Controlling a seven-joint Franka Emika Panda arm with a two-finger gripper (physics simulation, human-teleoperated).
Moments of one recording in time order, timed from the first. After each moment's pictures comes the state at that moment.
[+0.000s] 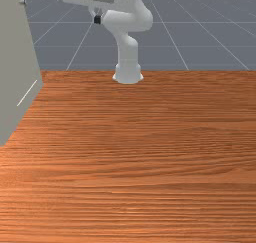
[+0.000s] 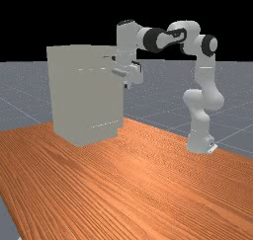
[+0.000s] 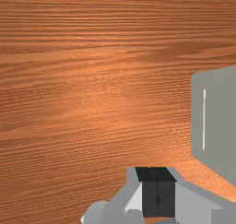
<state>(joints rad) 0.00 0.02 -0.11 -1.71 -0.14 1.60 0.79</state>
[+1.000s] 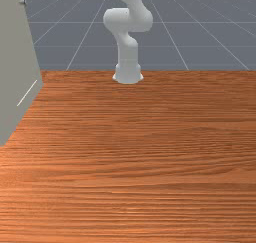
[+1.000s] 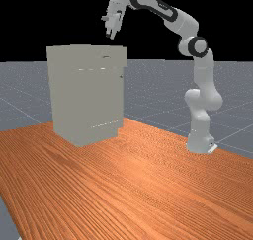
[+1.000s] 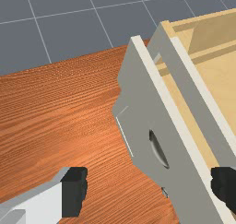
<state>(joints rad) -0.20 0.07 -0.31 -1.09 -0.11 1.42 0.63</state>
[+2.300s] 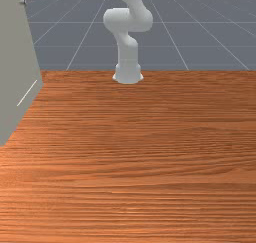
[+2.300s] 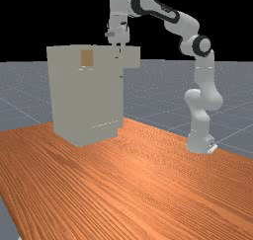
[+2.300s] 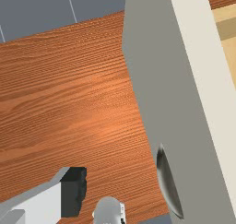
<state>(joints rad) -0.18 0.04 -0.22 -1.27 -0.01 1.33 0.67</state>
